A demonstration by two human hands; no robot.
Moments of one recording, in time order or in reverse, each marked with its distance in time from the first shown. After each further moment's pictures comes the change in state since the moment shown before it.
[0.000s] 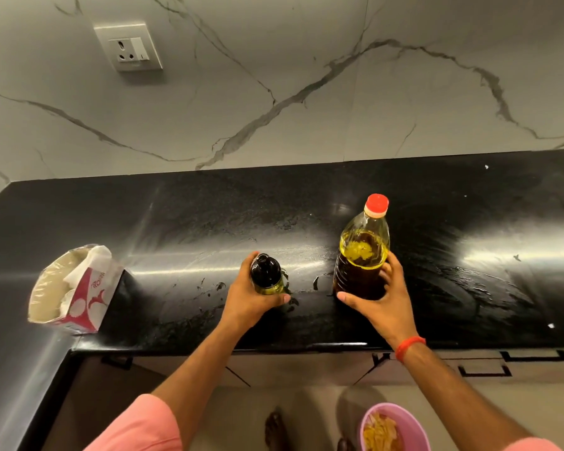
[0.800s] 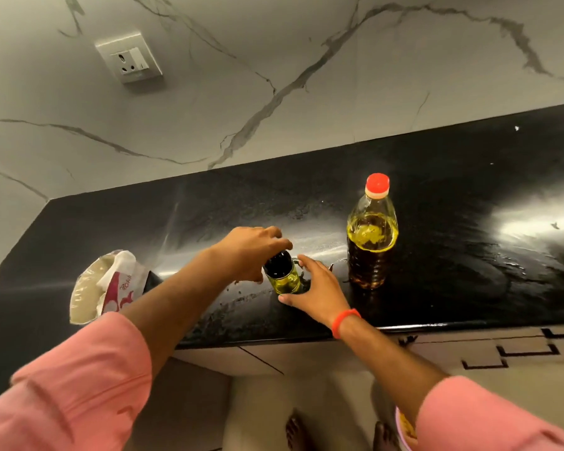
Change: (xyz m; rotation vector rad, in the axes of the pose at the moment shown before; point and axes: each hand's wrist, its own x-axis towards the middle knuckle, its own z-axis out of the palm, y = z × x) left_hand 0.038 0.107 -0.049 1.582 -0.479 0.566; right_hand -0.009 -0.045 0.115 -0.178 -0.393 0.081
